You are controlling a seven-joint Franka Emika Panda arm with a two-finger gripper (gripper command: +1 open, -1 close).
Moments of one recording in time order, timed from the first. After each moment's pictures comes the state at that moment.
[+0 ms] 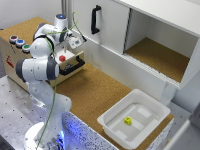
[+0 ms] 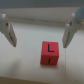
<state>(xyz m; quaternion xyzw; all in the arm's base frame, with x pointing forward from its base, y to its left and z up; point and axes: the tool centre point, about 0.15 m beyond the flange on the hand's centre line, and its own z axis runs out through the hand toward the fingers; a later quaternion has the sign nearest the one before) 0.342 0.288 0.364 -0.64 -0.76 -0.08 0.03</state>
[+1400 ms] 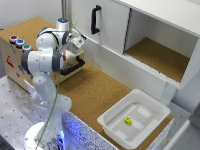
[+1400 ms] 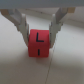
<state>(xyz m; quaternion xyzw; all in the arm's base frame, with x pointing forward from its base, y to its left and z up) 0.369 0.312 0.340 -0.59 -0.80 -0.08 0.00</state>
